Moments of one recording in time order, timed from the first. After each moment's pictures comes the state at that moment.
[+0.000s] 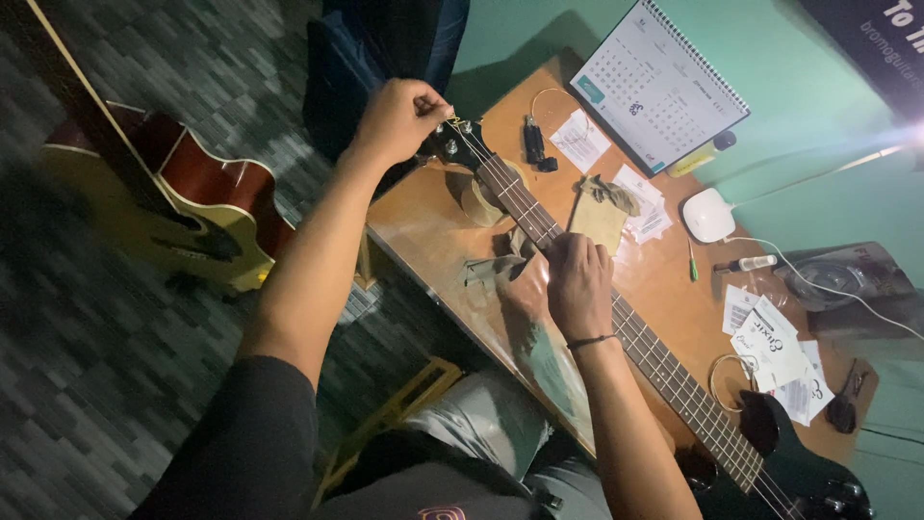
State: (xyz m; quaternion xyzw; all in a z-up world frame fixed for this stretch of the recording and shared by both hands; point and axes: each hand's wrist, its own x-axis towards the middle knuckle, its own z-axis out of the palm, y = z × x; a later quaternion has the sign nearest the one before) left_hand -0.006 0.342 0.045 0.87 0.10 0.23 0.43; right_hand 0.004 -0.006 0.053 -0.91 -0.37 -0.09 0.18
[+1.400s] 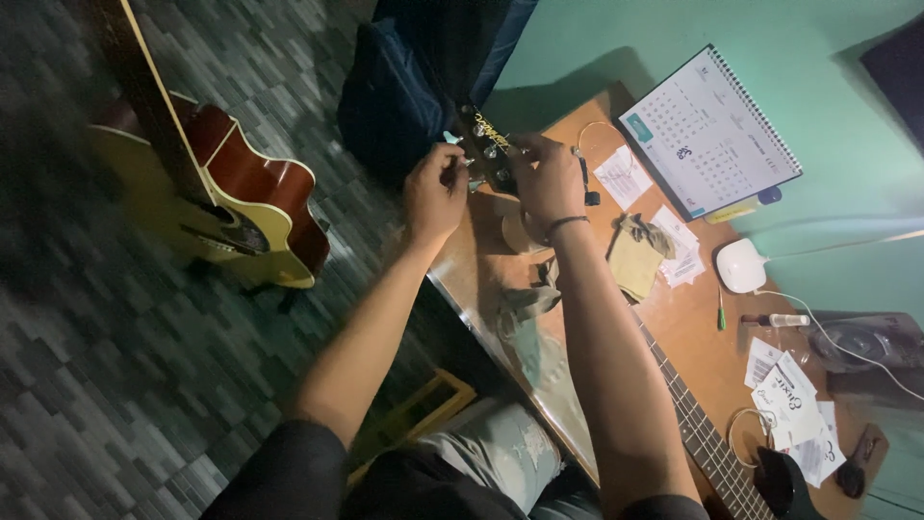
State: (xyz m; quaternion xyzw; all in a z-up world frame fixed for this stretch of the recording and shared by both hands) left_hand -0.038 0.303 -0.031 0.73 0.25 0.47 0.43; right_hand 0.075 0.204 0.075 -0.91 -0.33 0.05 0.23
